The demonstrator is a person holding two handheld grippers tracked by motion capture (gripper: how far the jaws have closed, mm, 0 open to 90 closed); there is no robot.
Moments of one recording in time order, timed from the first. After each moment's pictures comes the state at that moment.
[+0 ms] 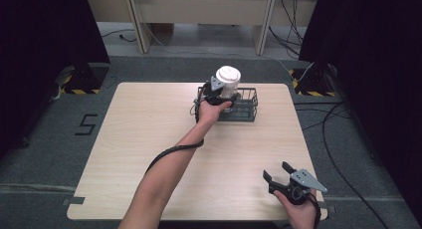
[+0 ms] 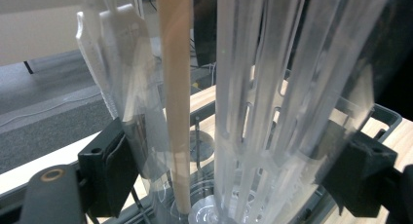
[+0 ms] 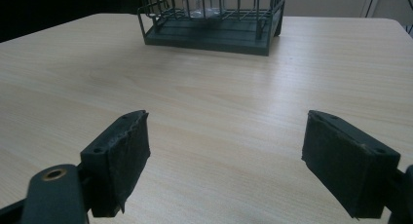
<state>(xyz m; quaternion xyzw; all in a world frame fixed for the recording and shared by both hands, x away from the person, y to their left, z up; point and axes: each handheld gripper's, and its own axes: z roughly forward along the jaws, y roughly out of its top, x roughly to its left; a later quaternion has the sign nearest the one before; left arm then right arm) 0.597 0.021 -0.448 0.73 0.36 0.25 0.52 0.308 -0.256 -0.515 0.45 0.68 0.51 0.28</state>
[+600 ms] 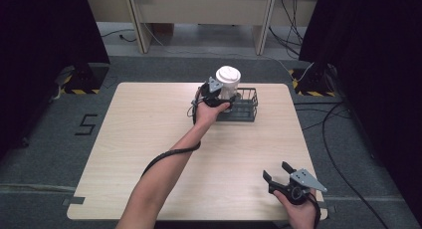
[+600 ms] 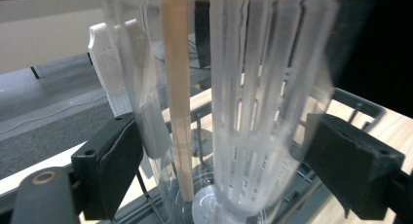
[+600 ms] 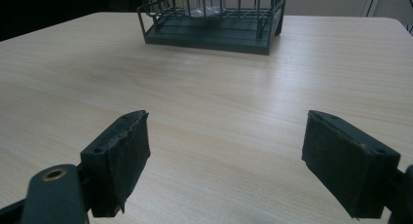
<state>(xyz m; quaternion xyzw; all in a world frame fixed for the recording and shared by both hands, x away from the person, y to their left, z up) 0.583 0.030 -0.441 0.73 0.36 0.26 0.52 0.309 -0.256 -0.515 0.45 0.68 0.51 0.28</state>
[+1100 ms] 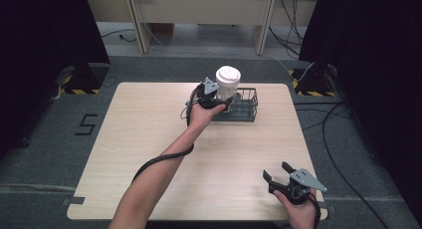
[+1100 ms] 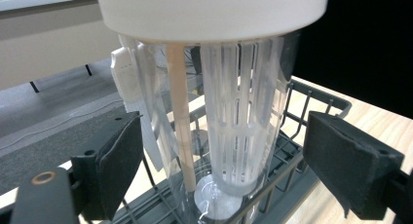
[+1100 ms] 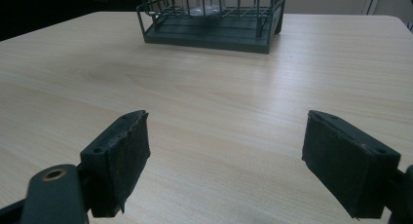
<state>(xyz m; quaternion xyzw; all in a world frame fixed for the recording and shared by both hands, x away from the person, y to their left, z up) 0.564 0.046 -0.428 0.73 0.33 0.27 0.53 0.309 -0.256 -0.515 0.45 0.68 0.51 0.28</state>
